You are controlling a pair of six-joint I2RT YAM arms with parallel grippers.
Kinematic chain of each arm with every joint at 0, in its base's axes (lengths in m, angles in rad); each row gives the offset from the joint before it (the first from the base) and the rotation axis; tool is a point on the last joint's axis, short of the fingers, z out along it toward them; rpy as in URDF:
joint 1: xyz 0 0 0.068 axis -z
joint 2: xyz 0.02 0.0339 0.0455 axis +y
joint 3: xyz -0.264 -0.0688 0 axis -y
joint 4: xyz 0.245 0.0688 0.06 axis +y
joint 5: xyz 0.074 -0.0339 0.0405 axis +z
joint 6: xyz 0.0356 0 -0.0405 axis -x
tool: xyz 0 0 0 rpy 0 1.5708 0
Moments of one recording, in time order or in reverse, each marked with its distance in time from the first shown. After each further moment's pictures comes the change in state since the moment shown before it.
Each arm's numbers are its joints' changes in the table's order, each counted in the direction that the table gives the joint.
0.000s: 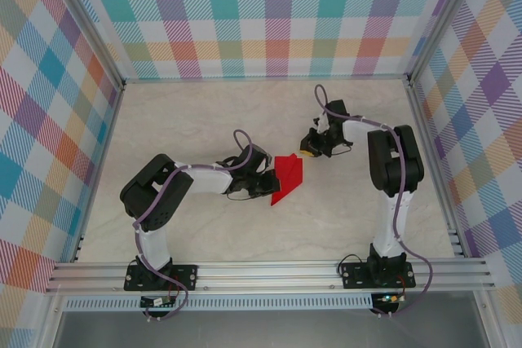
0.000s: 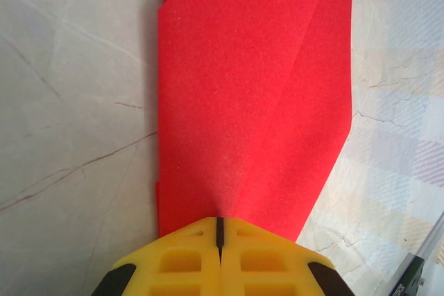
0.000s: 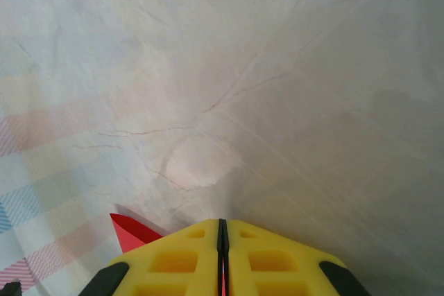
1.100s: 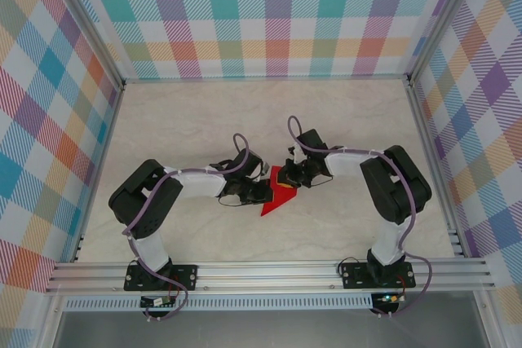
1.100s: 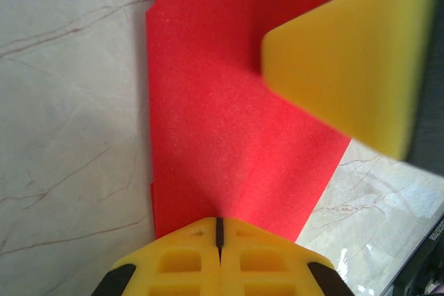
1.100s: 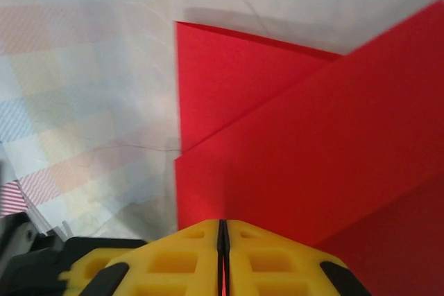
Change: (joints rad) left arm 0.000 -0.093 -0.054 0.148 -0.044 -0.151; right arm -0.313 -0.212 -0.365 -0.219 0.000 -0.210
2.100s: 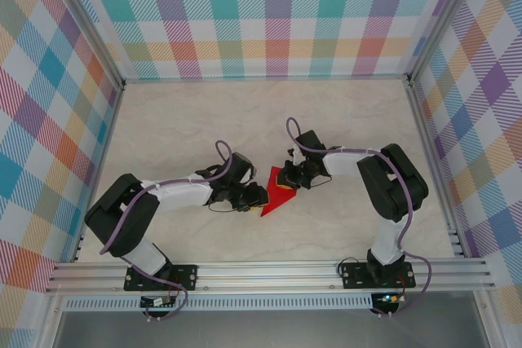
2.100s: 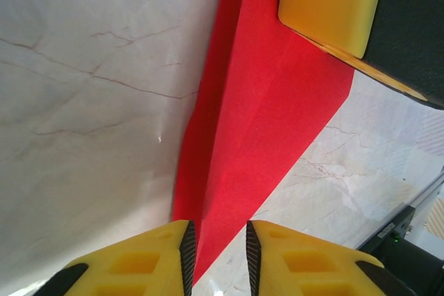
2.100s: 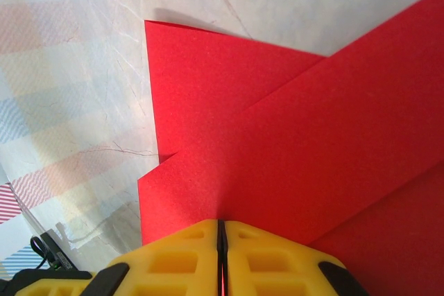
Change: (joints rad) left arm 0.000 -0.179 -0.119 0.026 0.001 0.221; right arm -0.002 0.019 0.007 0.011 -0.012 -0.003
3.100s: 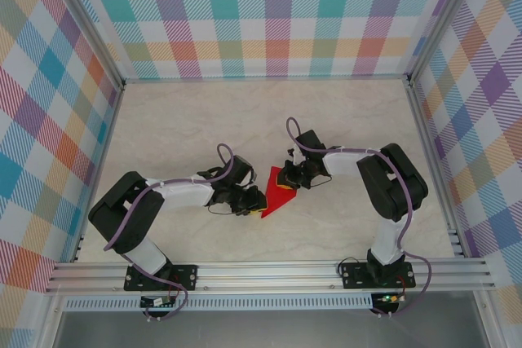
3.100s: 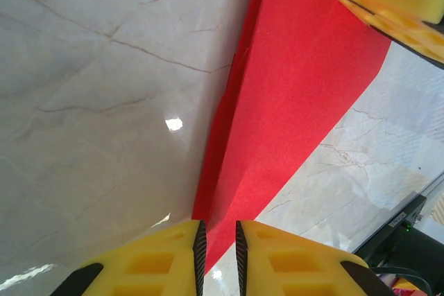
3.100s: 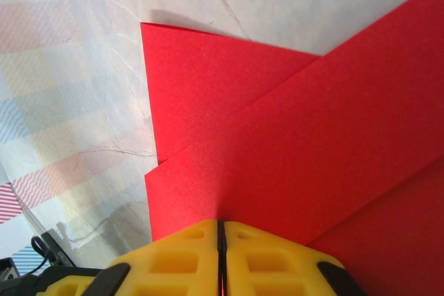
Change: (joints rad) left arm 0.000 0.023 -0.019 0.009 -0.027 -0.012; right arm 0.000 0.006 0.005 0.005 0.004 0.000
